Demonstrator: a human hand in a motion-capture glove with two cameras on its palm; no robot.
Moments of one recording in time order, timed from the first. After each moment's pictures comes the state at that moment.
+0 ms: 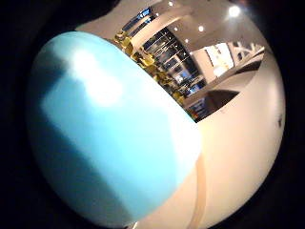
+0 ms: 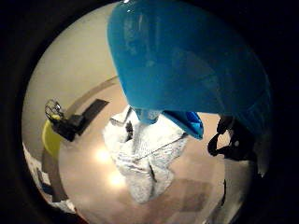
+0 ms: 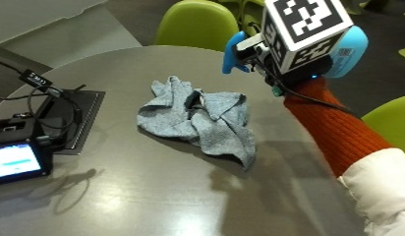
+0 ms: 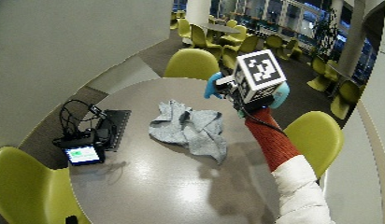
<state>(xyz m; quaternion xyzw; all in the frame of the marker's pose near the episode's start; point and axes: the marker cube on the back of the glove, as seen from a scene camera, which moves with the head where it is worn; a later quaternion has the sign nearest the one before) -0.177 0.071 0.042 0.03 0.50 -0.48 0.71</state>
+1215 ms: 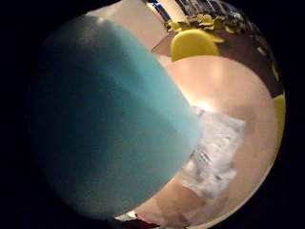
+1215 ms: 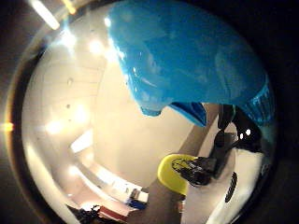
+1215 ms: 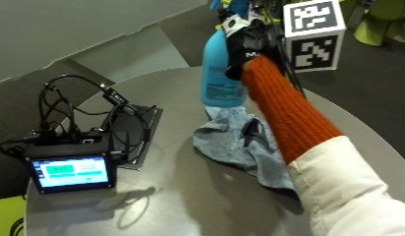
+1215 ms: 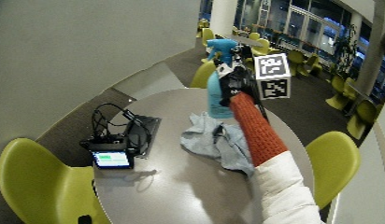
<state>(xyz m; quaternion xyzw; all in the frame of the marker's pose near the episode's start) -0.210 0.090 0.088 -0.13 -0.08 -0.16 0.98</state>
